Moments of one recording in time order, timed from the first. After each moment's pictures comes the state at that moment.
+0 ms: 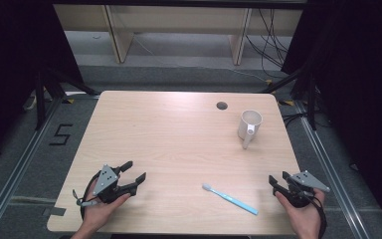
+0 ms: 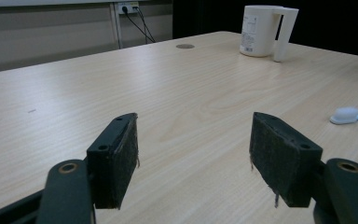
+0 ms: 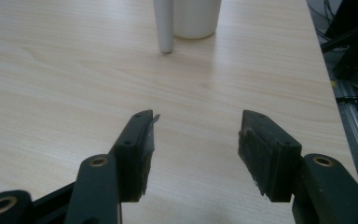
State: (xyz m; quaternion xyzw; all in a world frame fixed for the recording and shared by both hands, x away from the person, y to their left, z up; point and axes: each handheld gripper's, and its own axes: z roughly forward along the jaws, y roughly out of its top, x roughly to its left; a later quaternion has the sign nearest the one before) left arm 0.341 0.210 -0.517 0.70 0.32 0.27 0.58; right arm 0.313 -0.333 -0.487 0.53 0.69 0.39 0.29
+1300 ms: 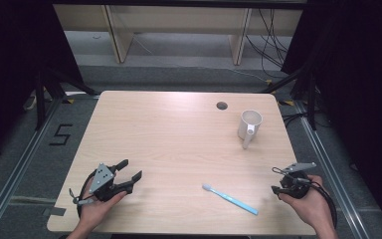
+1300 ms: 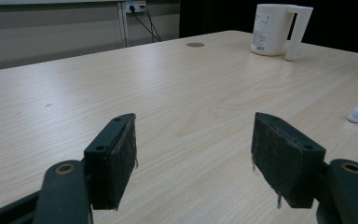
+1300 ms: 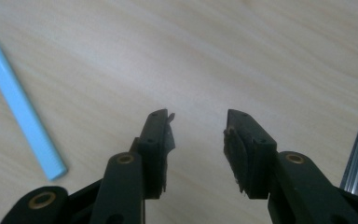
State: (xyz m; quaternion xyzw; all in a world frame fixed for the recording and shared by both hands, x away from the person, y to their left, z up) left arm 0.343 0.222 -0.522 0.70 0.34 0.28 0.57; right arm 0.329 -0.328 -0.448 0.49 0.83 0.19 0.15
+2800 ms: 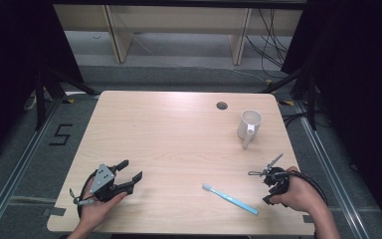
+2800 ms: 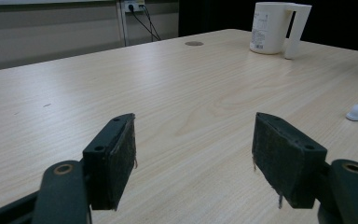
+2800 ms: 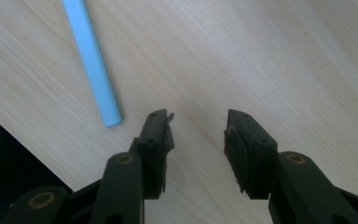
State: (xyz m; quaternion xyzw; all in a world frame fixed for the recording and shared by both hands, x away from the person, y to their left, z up) left arm 0.343 0.220 -0.522 0.70 0.33 0.28 0.57; right arm 0.354 -0.288 -0.445 0.37 0.93 0.06 0.04
